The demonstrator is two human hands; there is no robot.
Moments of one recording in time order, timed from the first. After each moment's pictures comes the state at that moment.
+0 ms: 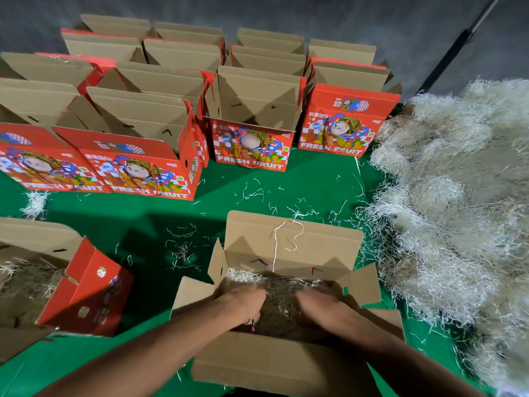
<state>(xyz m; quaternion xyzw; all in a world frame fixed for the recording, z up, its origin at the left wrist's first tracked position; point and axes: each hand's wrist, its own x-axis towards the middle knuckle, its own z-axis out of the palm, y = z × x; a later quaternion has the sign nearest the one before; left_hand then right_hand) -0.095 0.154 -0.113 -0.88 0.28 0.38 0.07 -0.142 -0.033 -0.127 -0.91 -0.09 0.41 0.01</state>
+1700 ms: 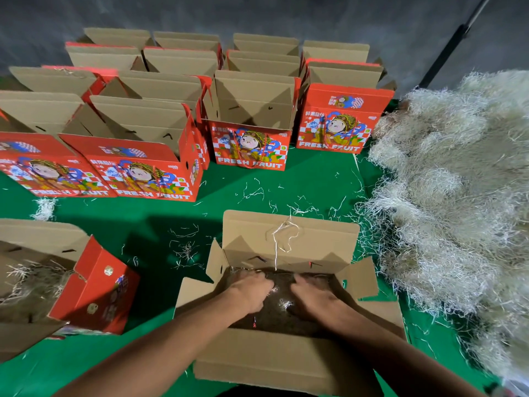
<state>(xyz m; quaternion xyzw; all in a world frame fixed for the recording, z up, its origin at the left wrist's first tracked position) -0.098 0.154 -0.123 -0.90 0.32 0.31 0.04 -0.144 -0.021 -0.127 -0.93 -0.02 0.33 0.14</state>
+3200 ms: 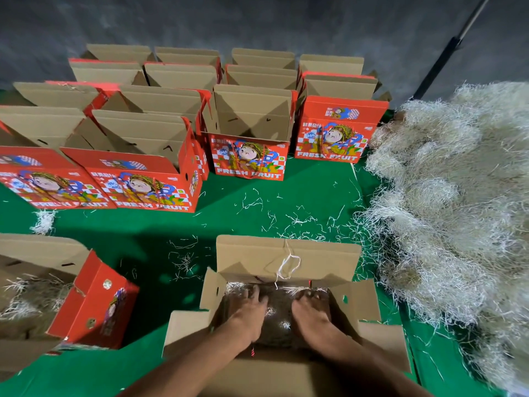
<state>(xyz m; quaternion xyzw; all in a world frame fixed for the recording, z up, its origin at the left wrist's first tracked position) -0.121 0.152 -0.132 -0.90 0.23 0.35 0.11 -0.167 -0.007 -0.132 -0.95 -0.01 0.31 0.05</state>
